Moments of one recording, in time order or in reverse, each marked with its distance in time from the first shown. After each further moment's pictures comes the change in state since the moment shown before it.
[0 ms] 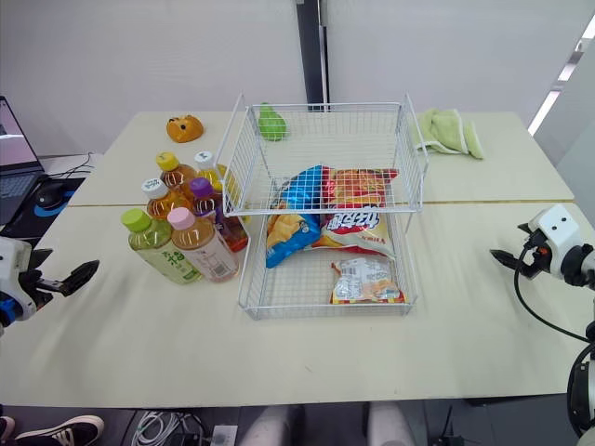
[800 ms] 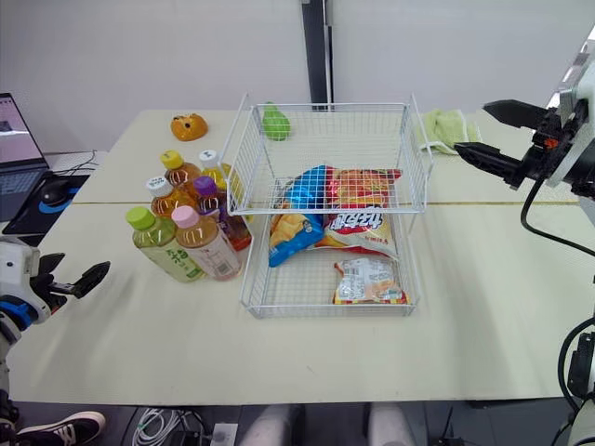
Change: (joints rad) left arm 0.008 -0.062 0.006 -0.009 -0.049 -0.007 0.006; right arm -0.175 0.004 -0.108 -0.807 0.483 0.674 0.104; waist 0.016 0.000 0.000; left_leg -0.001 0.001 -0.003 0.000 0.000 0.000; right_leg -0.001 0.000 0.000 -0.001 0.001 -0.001
